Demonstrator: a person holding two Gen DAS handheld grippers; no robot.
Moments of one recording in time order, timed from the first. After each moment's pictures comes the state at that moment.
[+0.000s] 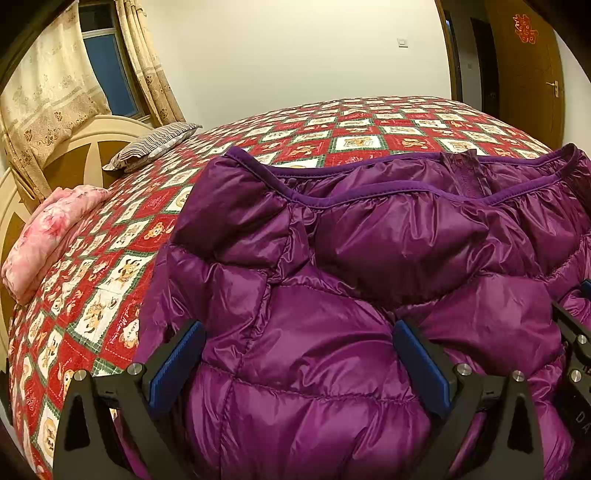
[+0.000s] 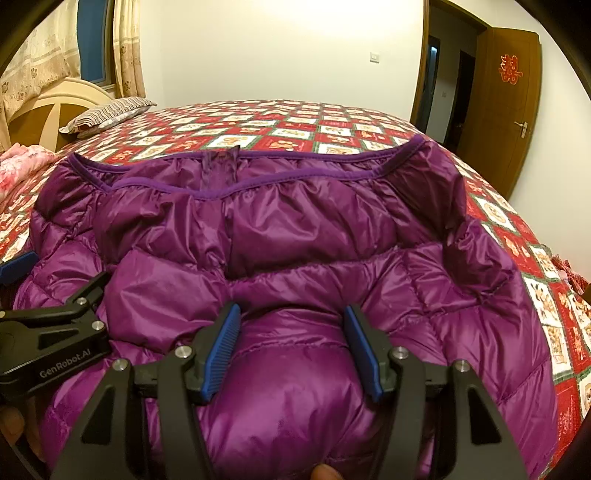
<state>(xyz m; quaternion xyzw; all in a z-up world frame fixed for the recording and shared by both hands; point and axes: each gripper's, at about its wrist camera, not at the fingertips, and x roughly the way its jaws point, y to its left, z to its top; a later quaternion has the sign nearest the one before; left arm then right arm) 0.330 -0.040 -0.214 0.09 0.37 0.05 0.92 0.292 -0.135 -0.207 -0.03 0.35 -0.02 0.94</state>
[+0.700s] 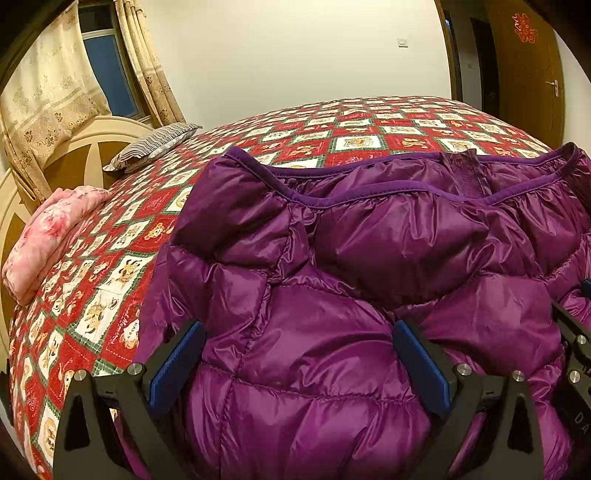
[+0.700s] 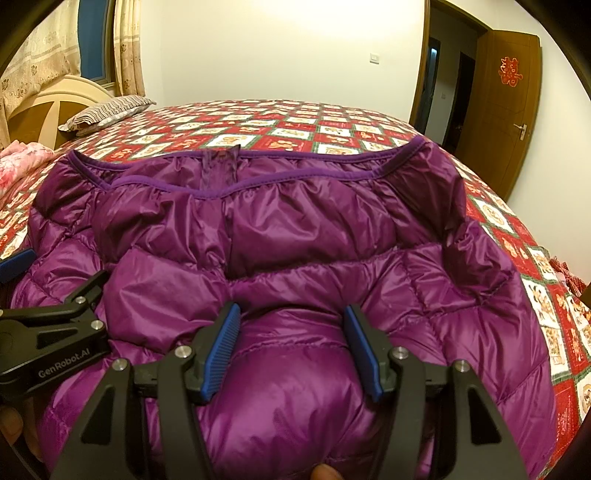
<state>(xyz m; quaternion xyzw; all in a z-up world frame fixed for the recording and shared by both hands) 0.330 -0.039 -0.214 0.09 0.37 0.05 0.92 0.292 -0.133 -0.208 -0.04 0.35 -0.02 0.94</state>
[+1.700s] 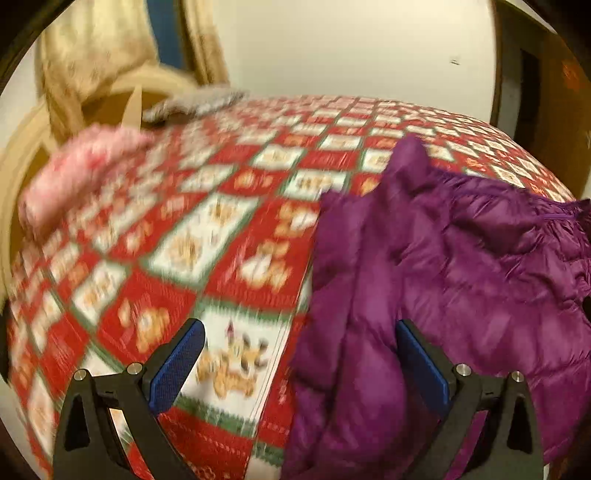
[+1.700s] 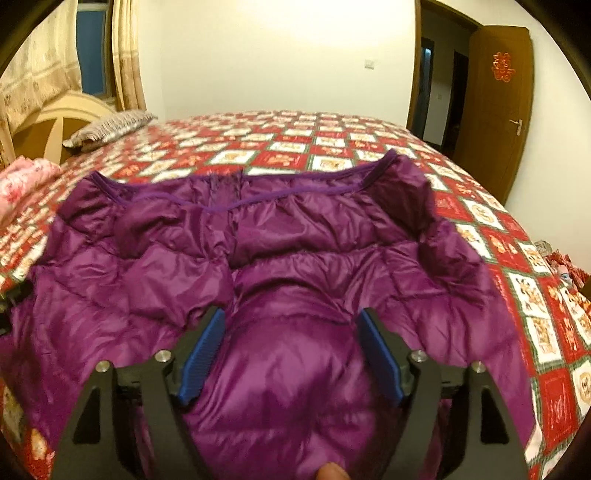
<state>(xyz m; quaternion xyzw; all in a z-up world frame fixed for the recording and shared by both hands) 0.273 0.102 -0.202 -0.03 0.40 0.08 0.91 0.257 -0.161 -0.186 -0.01 0.32 -0.02 0.95</state>
